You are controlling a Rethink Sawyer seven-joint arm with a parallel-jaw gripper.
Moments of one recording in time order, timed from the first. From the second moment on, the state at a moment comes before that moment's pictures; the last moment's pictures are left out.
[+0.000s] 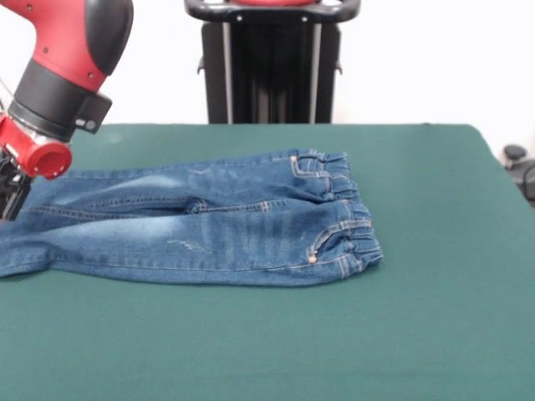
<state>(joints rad) -0.35 -0.28 -0.45 1.46 -0.46 -0.24 2.69</state>
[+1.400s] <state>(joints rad) -0.66 -0.62 0.04 1.70 -0.38 0.28 2.69</state>
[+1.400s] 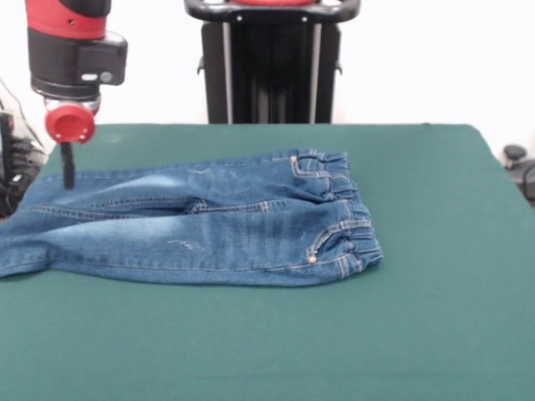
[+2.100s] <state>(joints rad) -0.62 -0.65 0.13 1.78 -0.29 0.28 2.69</state>
